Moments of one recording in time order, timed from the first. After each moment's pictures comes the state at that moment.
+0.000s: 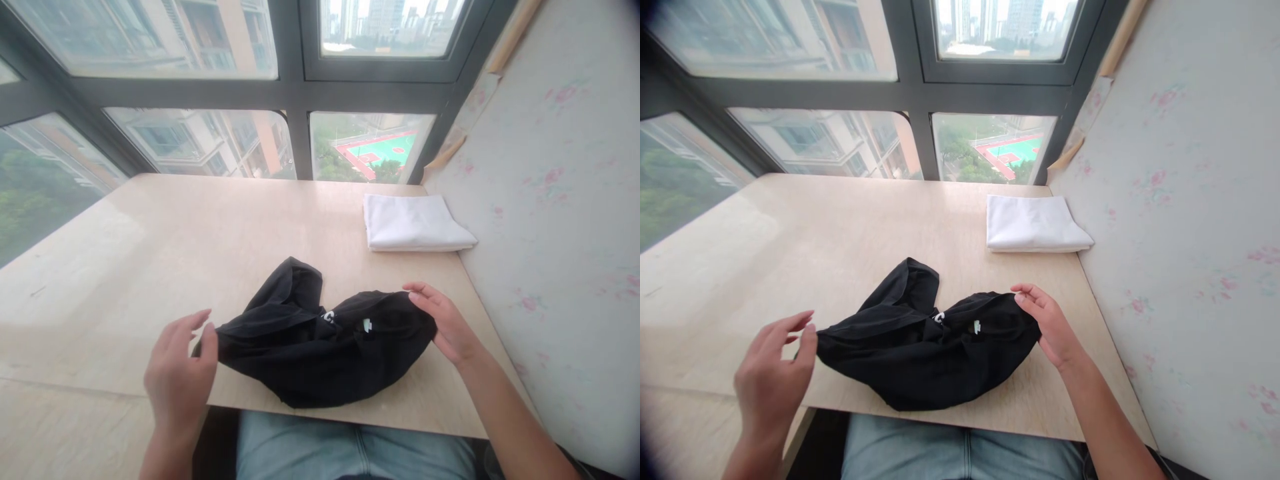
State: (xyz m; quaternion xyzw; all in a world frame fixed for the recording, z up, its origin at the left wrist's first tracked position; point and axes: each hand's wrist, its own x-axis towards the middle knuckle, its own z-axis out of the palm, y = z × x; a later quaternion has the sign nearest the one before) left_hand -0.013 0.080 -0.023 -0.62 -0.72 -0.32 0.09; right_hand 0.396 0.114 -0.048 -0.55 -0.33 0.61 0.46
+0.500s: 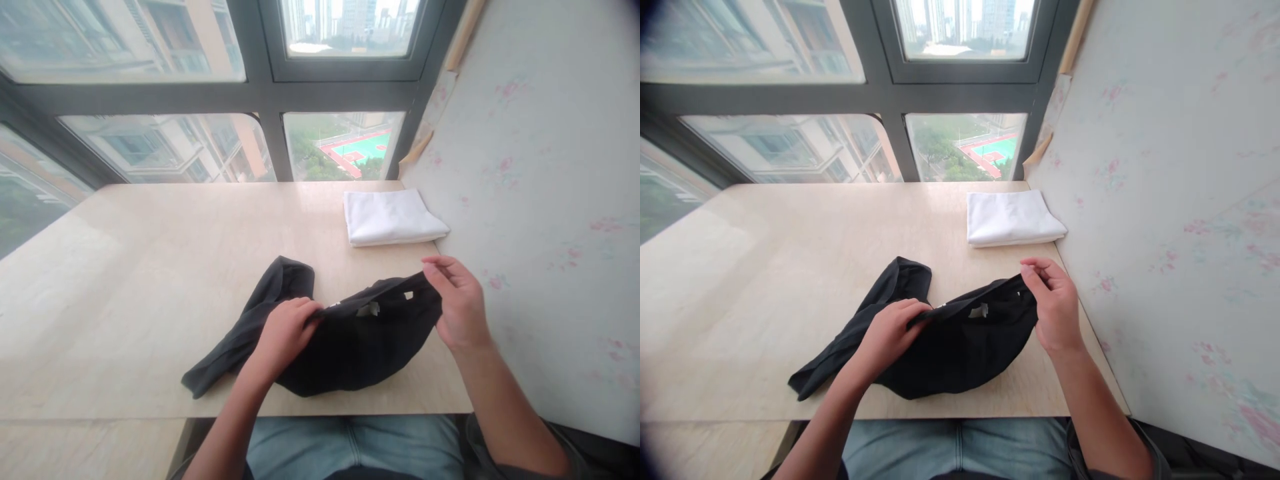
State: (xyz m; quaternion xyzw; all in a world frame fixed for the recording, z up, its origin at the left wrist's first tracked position) left_hand 0.116 0.136 -0.032 -0.86 -0.47 -0.10 -0.18; right_hand 0.397 0.107 0.002 -0.55 -0.33 0.39 0.66
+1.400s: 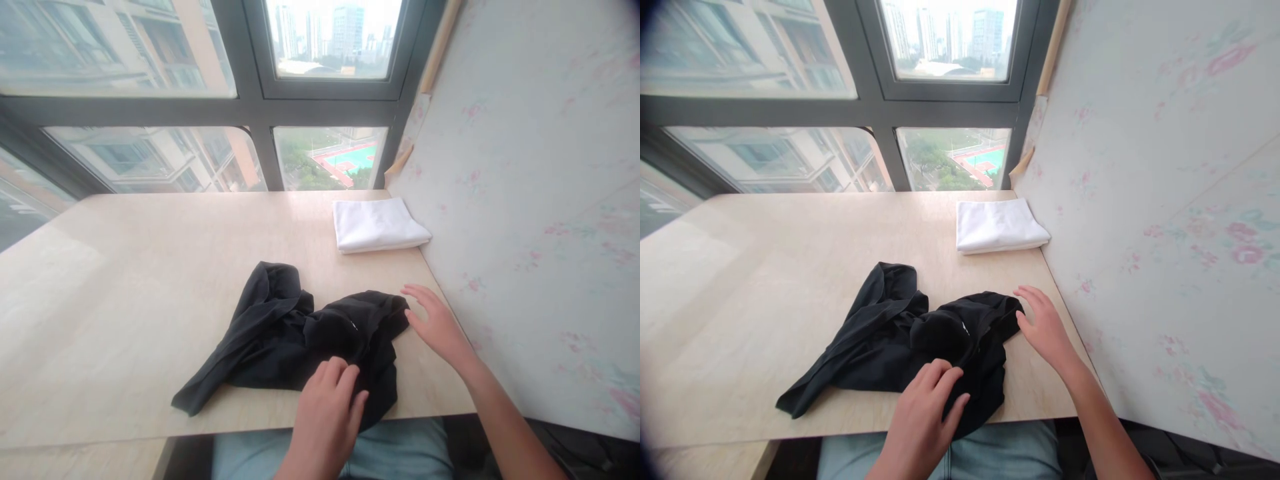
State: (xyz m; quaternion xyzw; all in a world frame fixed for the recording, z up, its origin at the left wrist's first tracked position) left_hand 0.183 0.020 -0.053 -0.83 -0.48 -0.16 -0.24; right_hand 0.457 0.079 -0.072 -0.67 -0.63 0.17 0.35
